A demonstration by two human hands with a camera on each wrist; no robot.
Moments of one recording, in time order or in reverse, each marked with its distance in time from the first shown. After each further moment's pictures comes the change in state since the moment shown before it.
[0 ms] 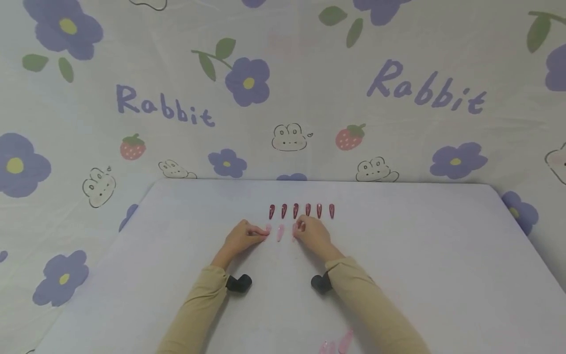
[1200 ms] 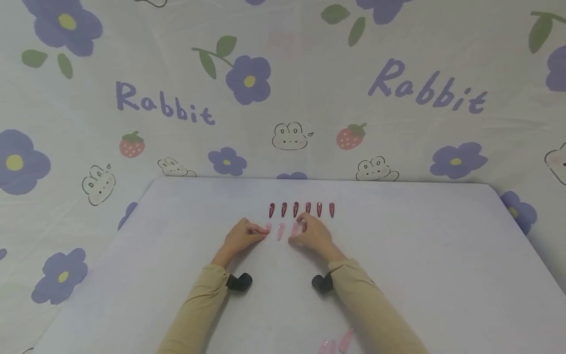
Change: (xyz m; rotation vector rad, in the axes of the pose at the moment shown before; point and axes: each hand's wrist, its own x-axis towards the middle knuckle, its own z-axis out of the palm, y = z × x) left_hand 0.000 0.001 -0.002 0.000 -0.012 -0.020; right_hand -0.005 -0.004 -0.004 0.051 -0.089 0.071
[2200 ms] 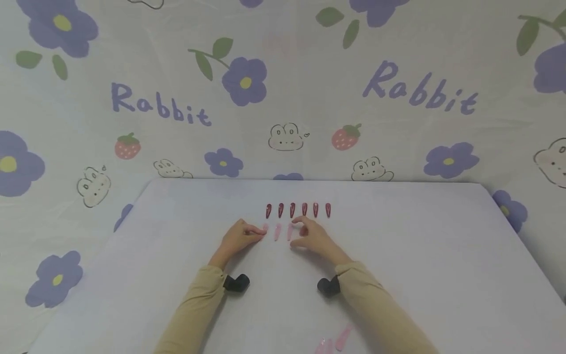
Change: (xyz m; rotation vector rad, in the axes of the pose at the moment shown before) left_hand -0.004 0.001 0.001 0.004 0.024 0.044; right_hand -0.015 0.003 -0.012 0.165 -0.093 -0.076
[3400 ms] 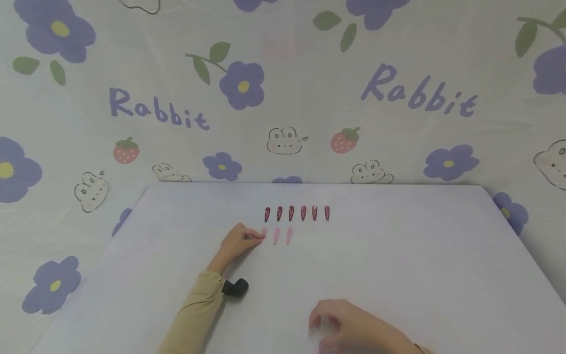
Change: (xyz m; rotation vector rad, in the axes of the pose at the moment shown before) left_hand 0.005 -0.003 0.005 0.017 0.010 -0.006; right_hand -0.154 -0.015 -0.020 0.142 -0.427 -0.419
